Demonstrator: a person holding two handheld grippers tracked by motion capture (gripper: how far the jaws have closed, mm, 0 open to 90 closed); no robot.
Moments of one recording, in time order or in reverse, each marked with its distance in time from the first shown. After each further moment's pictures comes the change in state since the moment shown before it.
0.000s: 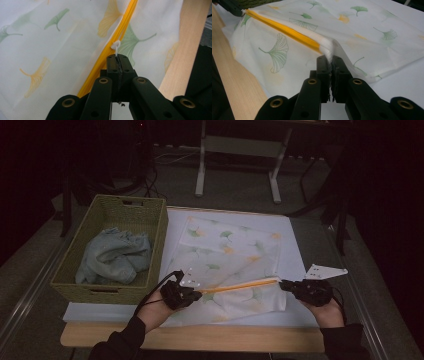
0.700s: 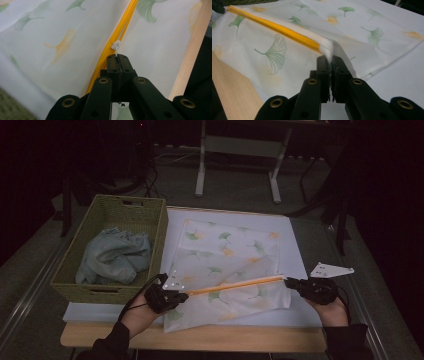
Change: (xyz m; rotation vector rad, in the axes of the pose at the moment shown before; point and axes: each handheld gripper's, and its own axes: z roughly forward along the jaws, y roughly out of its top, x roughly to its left) left arm 0.010 -0.029 -0.024 0.005 0.038 -0.032; right arm -0.010 -0.003 -0.009 -0.010 -0.038 0.025
